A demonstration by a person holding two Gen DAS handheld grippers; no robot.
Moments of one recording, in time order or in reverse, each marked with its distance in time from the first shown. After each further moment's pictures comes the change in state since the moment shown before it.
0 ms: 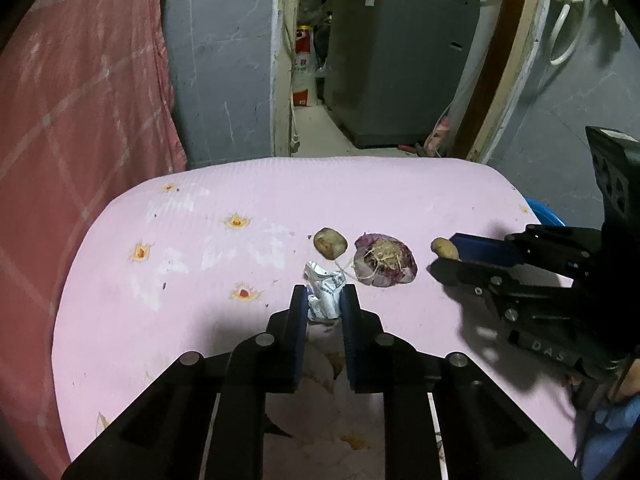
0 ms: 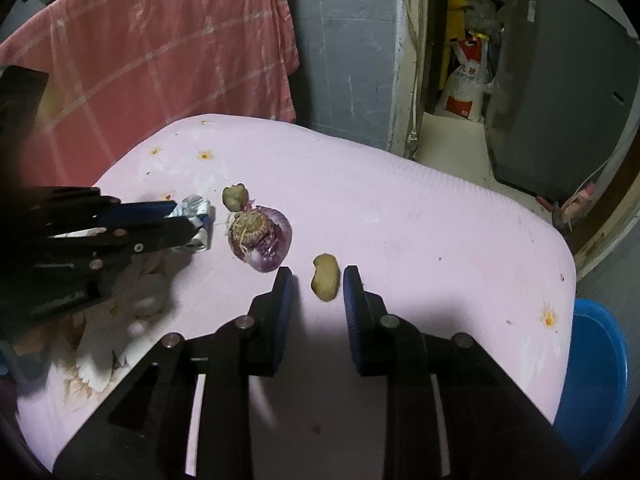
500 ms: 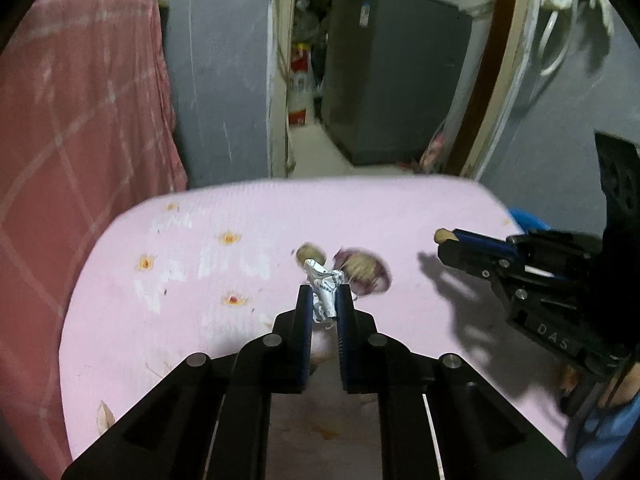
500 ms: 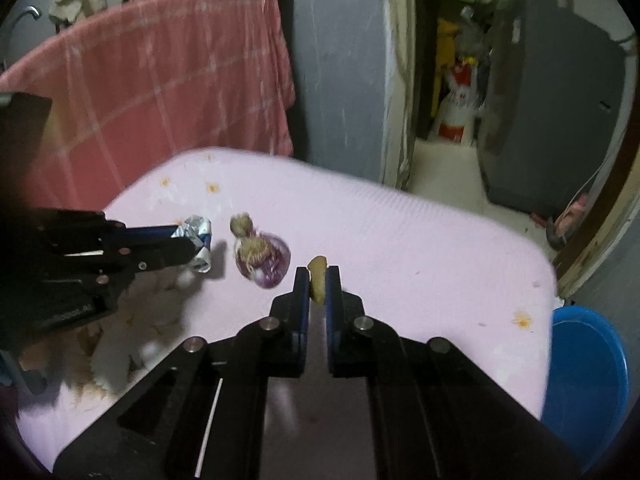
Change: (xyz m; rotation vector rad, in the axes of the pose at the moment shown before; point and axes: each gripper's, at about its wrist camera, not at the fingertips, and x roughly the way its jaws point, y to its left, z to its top) left arm -0.025 -0.018 -0.003 0.003 -0.104 -0.003; right arm -0.043 -0.004 -0.008 0.031 -0.190 -0.019
